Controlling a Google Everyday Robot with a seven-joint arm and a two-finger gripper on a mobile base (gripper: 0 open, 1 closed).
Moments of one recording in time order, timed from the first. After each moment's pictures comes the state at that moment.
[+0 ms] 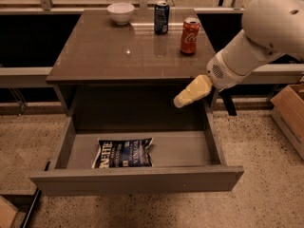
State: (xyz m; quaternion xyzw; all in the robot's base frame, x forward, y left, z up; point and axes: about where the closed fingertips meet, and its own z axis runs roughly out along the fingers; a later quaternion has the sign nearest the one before) arm 0.570 -0.151 0.841 -0.28 0.93 0.12 0.20
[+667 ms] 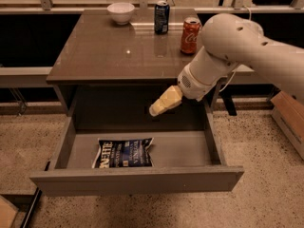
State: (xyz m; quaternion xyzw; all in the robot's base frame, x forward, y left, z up) arm 0.580 -0.090 0.786 -0.27 0.94 0.16 0.14
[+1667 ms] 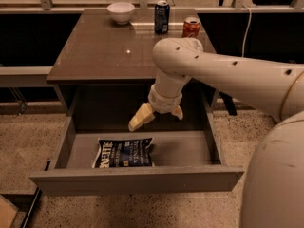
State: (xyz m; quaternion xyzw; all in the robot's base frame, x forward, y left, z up) arm 0.581 -0.035 0.699 -0.21 0.97 0.10 0.01
